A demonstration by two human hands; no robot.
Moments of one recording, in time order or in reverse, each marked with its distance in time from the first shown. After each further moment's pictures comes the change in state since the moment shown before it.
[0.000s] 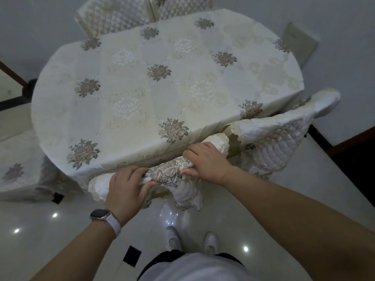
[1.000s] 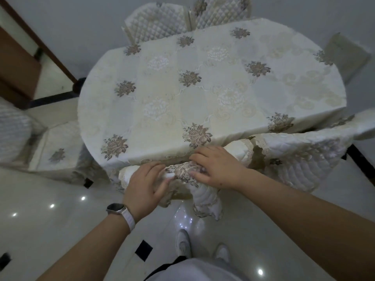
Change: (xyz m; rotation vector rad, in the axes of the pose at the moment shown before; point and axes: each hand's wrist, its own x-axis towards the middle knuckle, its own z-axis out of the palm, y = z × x) left_hand -0.002 0.018 -0.027 -0.102 -0.023 -0.121; right_hand 0.033 -0.013 -0.034 0.201 -0.282 -0.061
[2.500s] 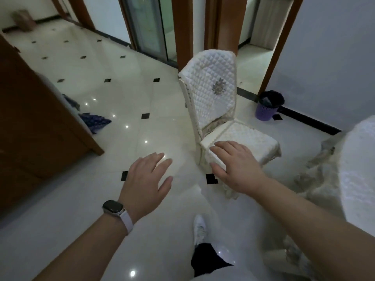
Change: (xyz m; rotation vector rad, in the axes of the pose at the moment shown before) left_hand -0.336 -0.568 -0.352 0.411 0.364 -0.688; right_hand 0.554 -0.584 0.245 0.052 0.032 -0.621
